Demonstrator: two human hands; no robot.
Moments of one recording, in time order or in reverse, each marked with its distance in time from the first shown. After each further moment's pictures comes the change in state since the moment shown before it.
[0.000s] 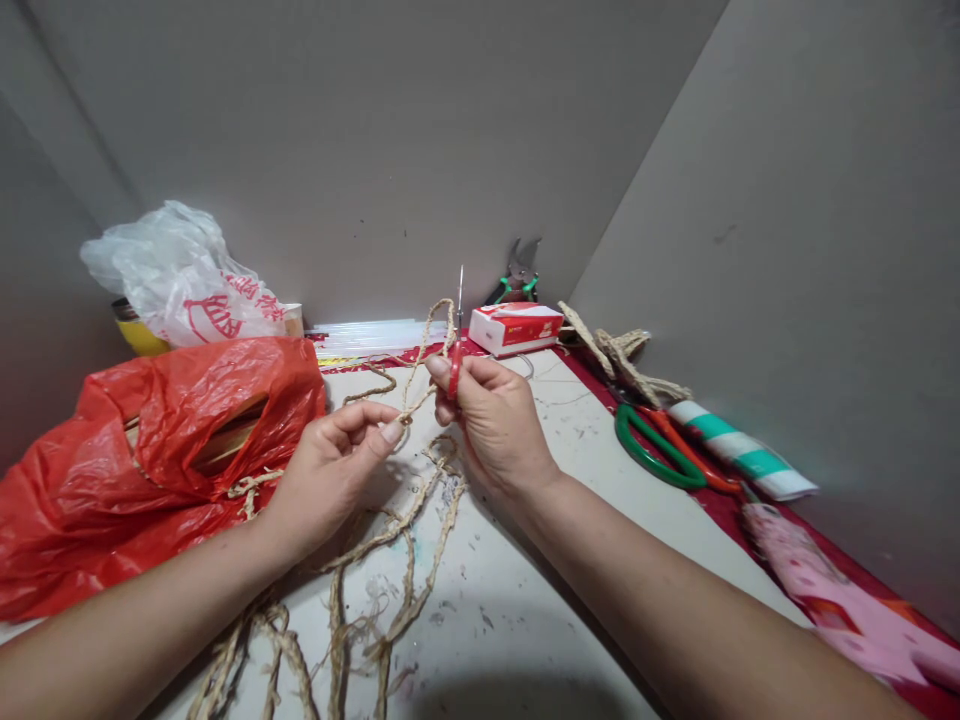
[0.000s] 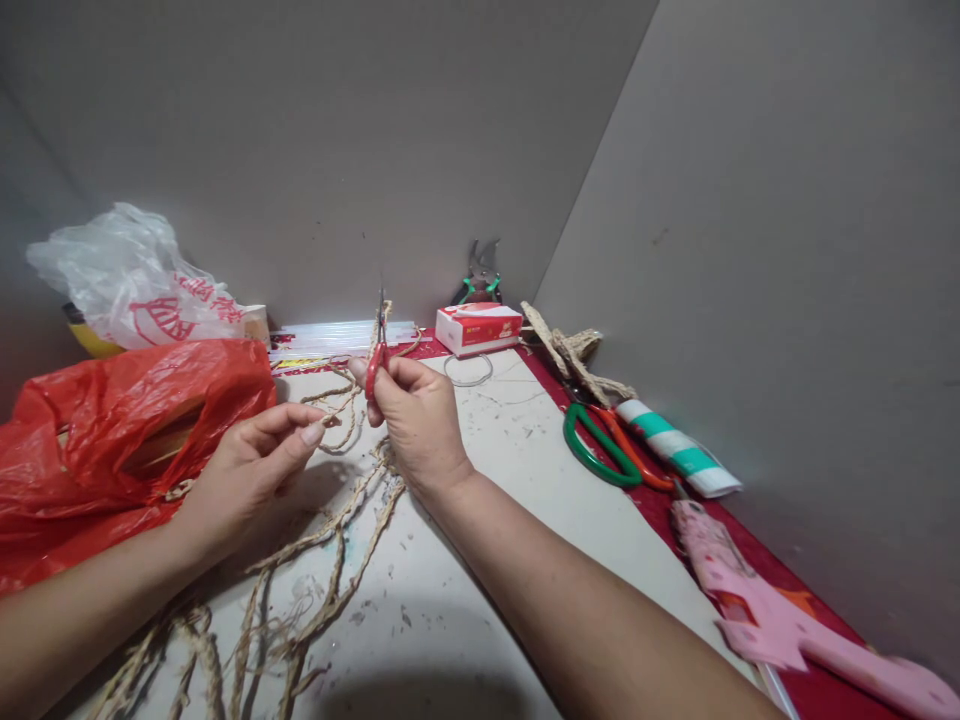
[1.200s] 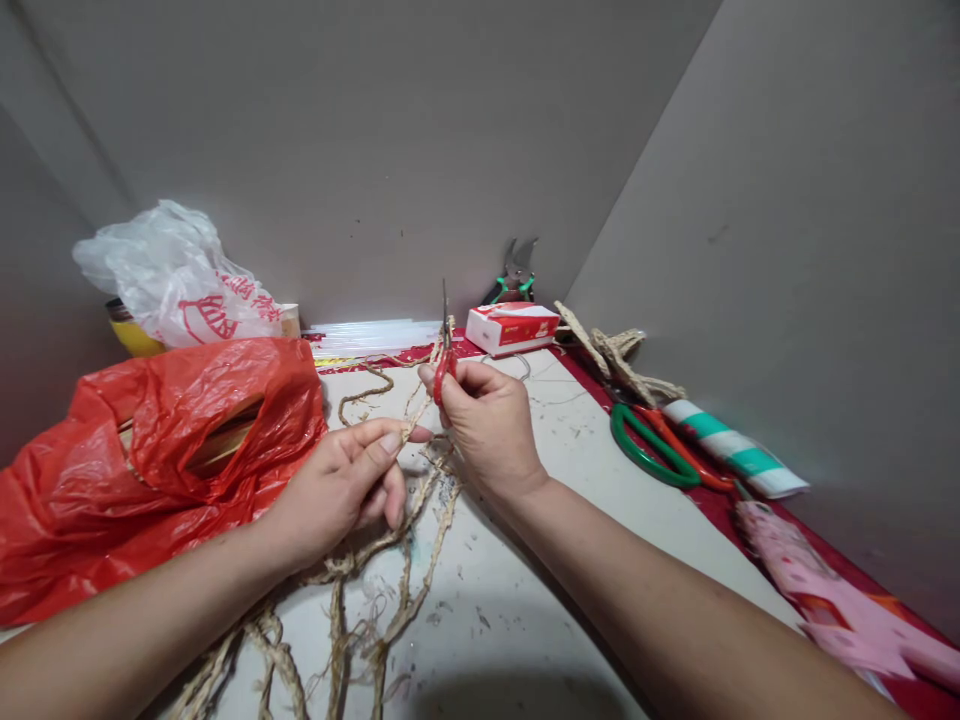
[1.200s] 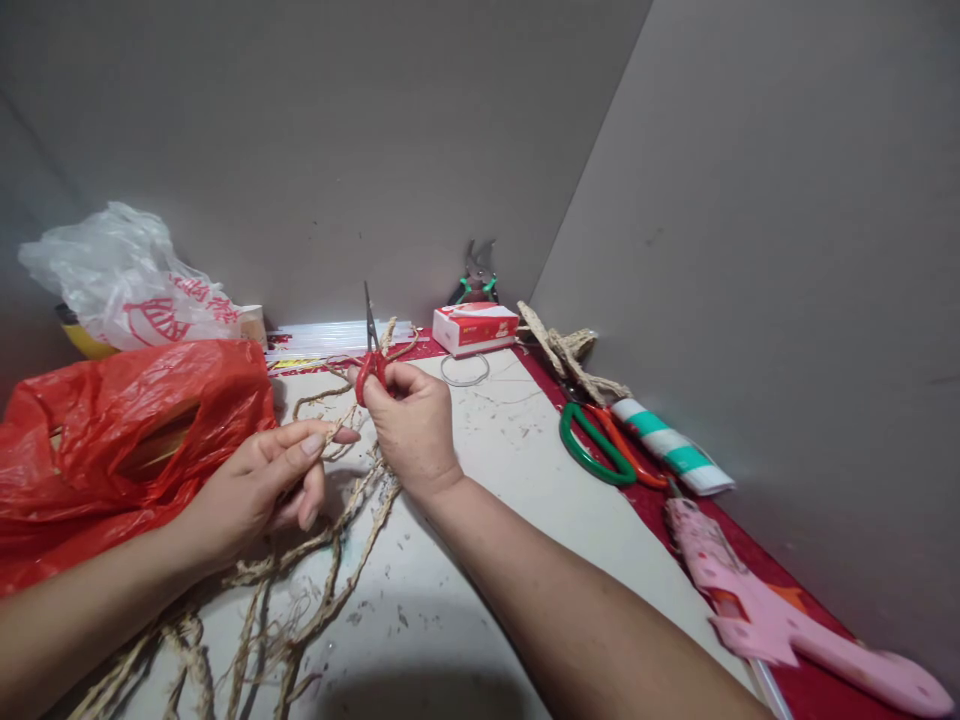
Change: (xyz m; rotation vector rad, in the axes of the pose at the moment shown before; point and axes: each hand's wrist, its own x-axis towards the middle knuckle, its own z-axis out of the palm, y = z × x) left_hand -0.002 0.000 0.002 -0.091 -0.294 -0.172; right_hand -0.001 0.001 0.002 -0.302 0.134 -0.092
